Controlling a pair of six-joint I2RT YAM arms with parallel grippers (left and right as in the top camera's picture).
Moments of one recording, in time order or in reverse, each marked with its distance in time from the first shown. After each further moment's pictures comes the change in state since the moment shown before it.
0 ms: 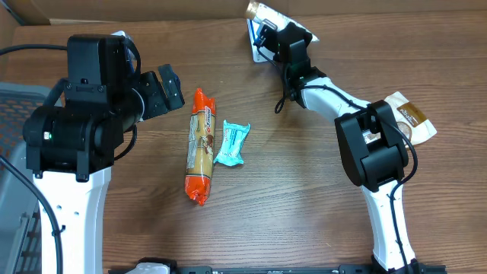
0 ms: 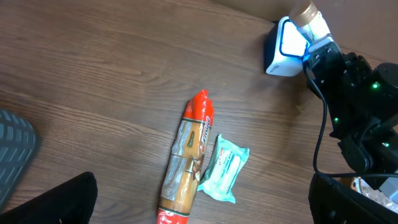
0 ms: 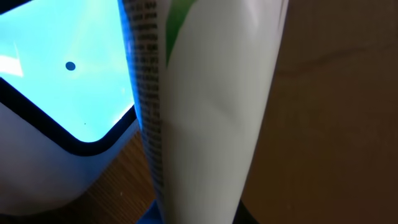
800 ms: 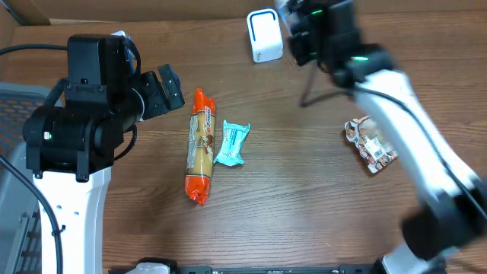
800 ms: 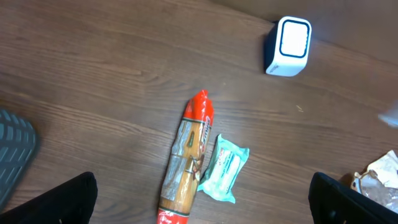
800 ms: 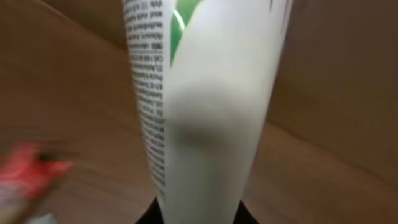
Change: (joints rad) left arm 0.000 0.000 0.000 0.000 0.000 0.000; right arm -0.048 -0.610 0.010 -0.863 -0.496 0.855
